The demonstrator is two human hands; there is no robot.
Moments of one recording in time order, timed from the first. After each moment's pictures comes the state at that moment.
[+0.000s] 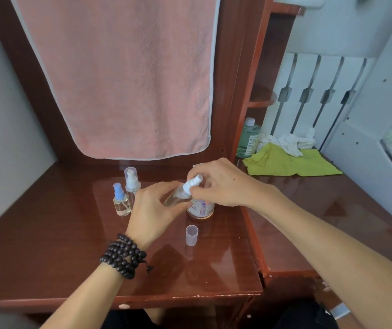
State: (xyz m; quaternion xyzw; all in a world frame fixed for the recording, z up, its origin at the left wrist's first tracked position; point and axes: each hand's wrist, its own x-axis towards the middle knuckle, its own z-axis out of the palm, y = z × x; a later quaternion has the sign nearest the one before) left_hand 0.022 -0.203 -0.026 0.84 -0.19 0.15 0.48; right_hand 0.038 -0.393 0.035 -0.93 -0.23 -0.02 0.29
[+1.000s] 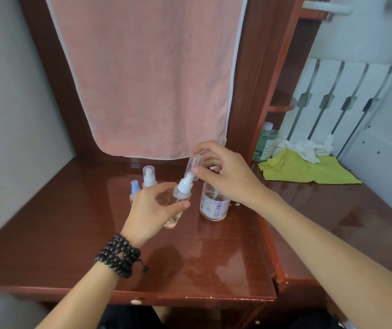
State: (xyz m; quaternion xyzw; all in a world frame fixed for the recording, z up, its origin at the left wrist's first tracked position) left_hand 0.022 -0.167 -0.028 0.83 -0.11 0.08 0.54; right_hand 0.044 -0.364 0.036 -0.86 -0.21 -0.10 0.45
